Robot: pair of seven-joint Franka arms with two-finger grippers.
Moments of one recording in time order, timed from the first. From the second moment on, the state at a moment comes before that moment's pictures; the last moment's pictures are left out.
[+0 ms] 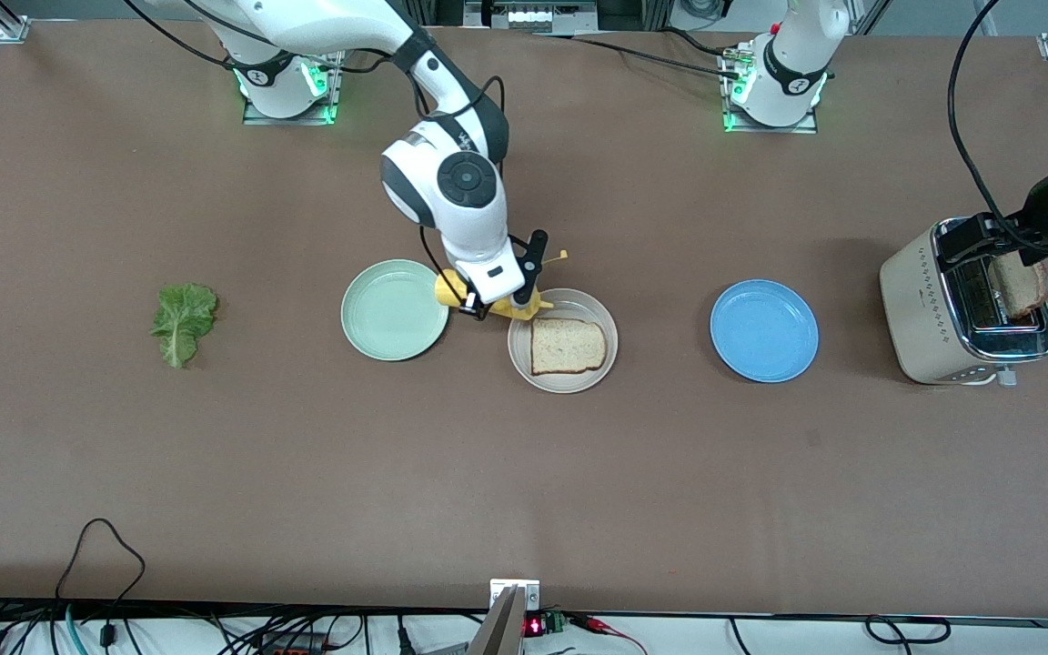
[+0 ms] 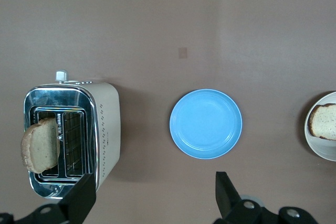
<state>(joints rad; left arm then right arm) 0.08 0.10 -0.08 -1.51 0.04 1.59 -0.09 0.68 0.60 0.09 -1.62 -0.14 2.22 -0.48</state>
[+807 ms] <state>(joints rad) 0.08 0.09 -0.08 -1.52 0.00 1.59 -0.09 0.54 0.52 0.04 -1.59 0.03 2.14 -0.66</state>
